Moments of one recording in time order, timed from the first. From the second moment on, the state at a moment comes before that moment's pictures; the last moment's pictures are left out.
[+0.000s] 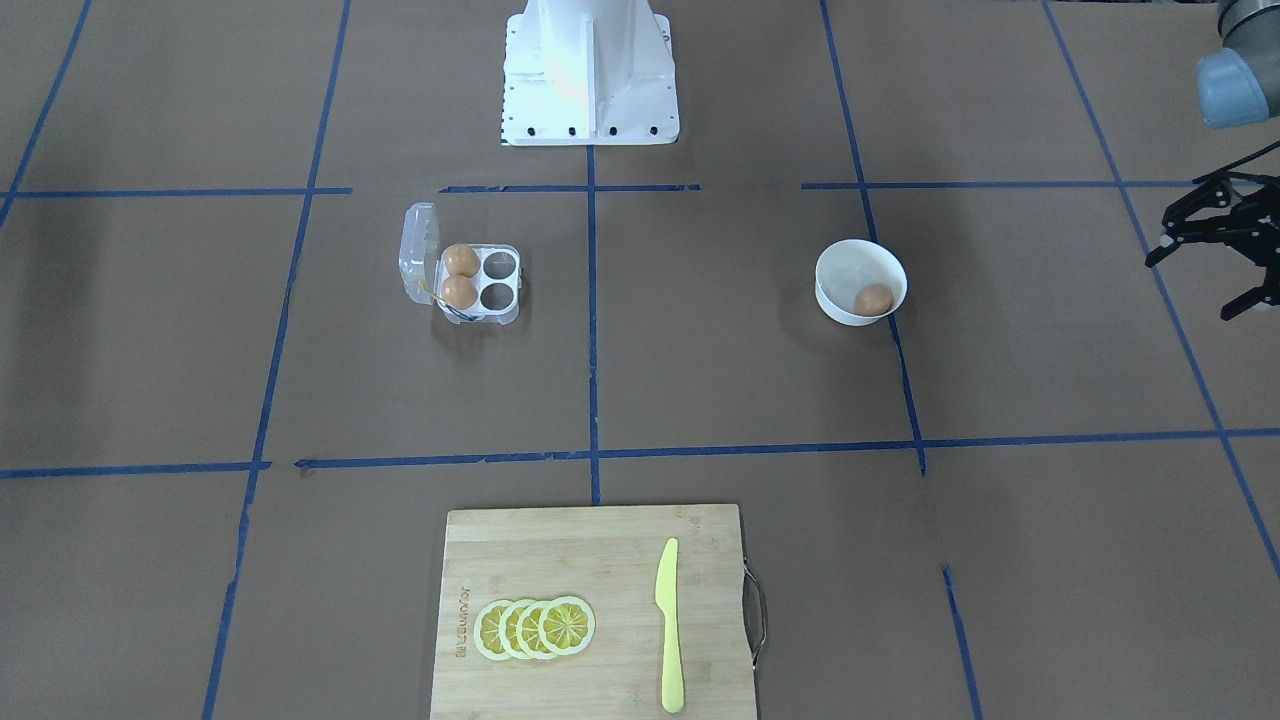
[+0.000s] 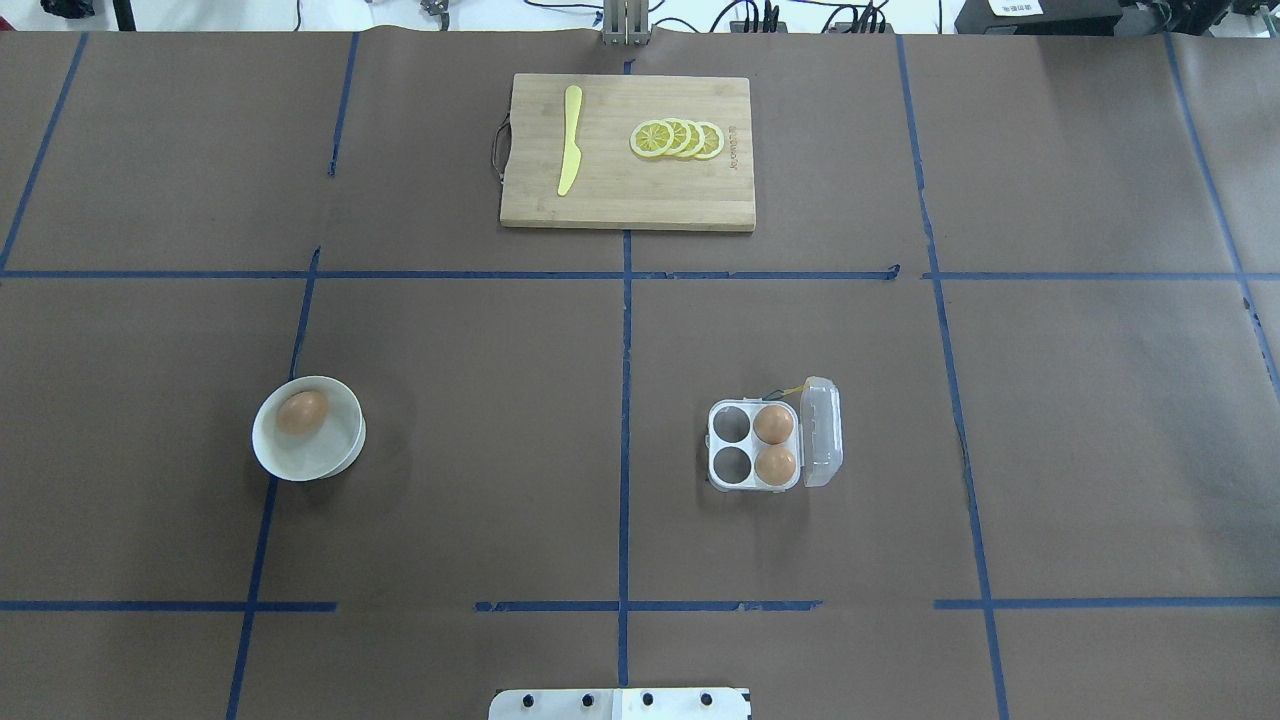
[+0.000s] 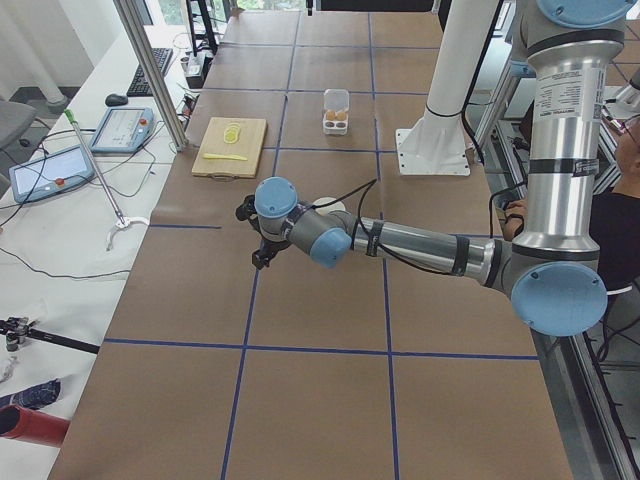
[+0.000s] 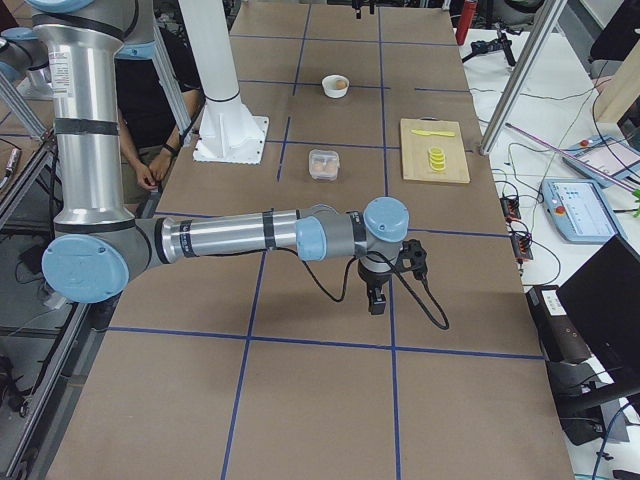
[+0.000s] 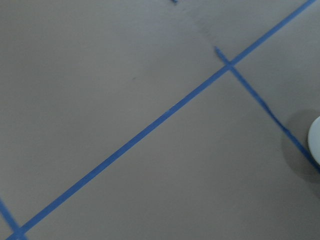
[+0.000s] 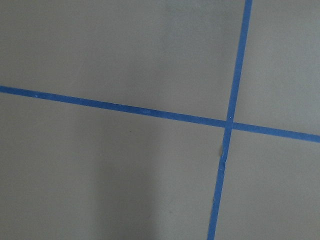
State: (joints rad) left arm -1.31 -1.54 -1.76 -2.01 -2.48 0.12; right arm 1.46 -1.57 1.69 -1.53 2.37 0.03
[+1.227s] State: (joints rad) left arm -0.80 -1.53 -2.00 -2.07 -1.91 -0.24; right arm 1.43 -1.59 1.69 -1.46 2.40 0.03
